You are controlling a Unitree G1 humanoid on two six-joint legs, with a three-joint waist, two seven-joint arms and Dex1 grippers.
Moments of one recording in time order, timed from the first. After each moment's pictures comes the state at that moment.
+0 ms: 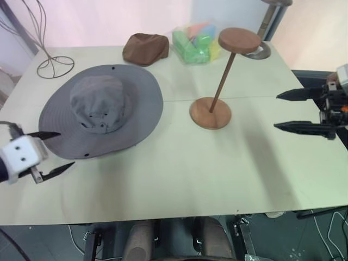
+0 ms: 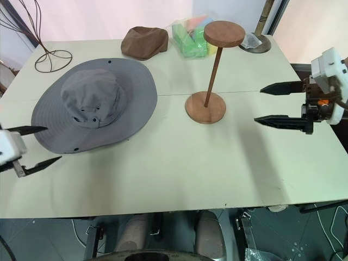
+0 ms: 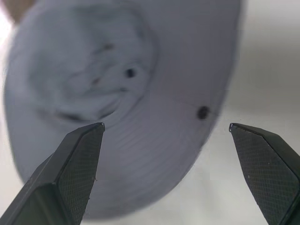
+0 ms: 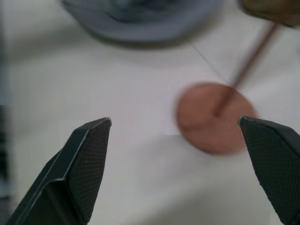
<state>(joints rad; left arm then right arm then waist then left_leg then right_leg) 0.26 1.02 0.59 -0.21 -0.18 -0.05 -1.09 -0.48 -1.20 -0.33 -0.04 0.64 0.63 1.46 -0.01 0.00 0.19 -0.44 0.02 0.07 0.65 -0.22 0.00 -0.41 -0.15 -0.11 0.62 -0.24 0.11</state>
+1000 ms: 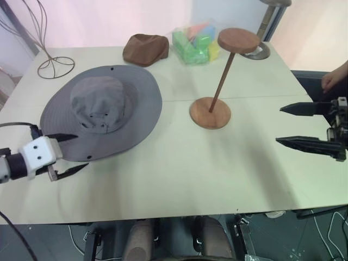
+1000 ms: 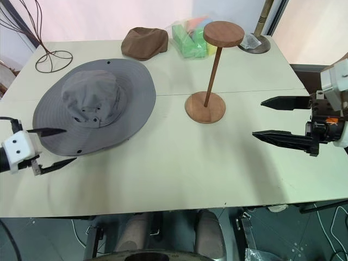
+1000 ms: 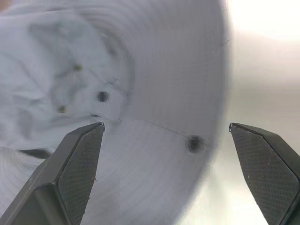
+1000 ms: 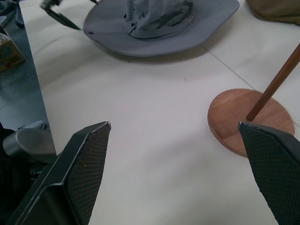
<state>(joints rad) 0.19 1.08 0.41 -0.07 -0.29 -0.11 -1.13 -0.21 -1.20 -0.61 -0.33 0.81 0.85 1.29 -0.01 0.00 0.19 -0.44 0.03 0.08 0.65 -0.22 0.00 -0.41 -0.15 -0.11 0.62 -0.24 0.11</state>
